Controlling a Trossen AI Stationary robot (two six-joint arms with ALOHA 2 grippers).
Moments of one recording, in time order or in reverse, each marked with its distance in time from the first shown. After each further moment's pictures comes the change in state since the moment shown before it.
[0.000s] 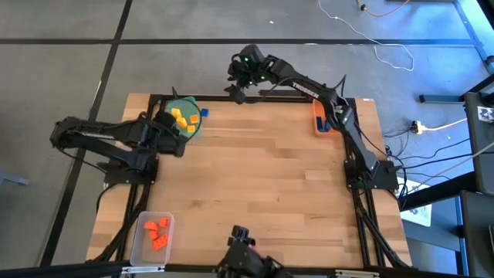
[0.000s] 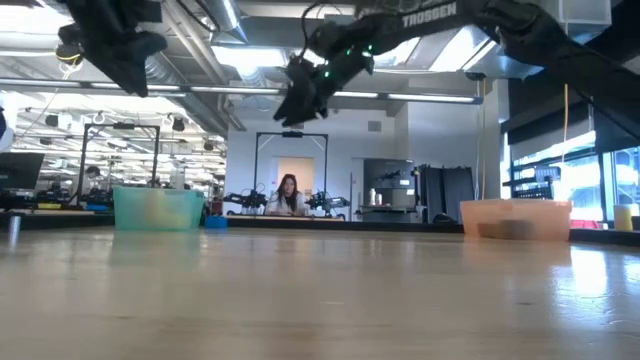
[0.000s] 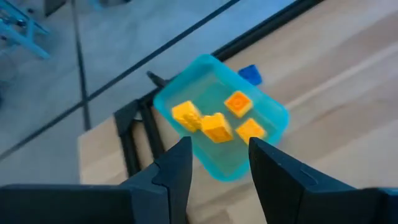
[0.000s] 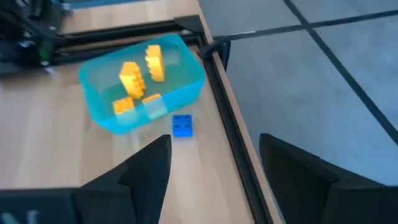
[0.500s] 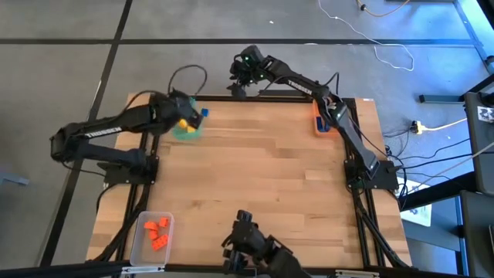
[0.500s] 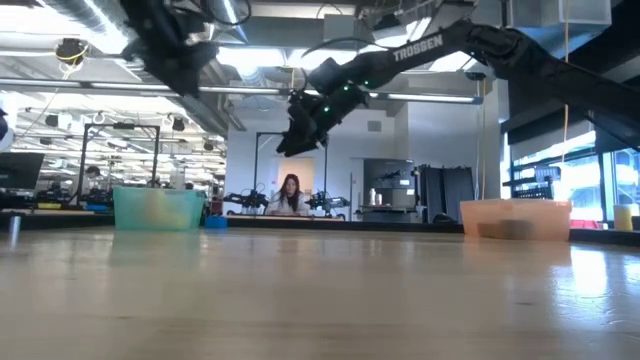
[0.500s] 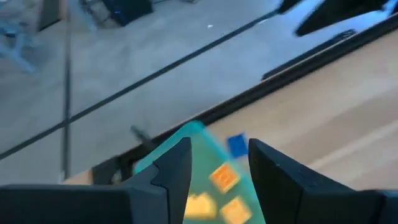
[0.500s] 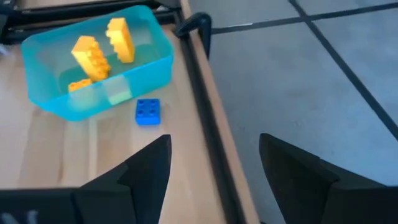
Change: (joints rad) left arm 0.398 0.024 0.000 0.607 0.092 0.596; right arm -0.082 0.125 0.000 0.091 -0.053 -0.060
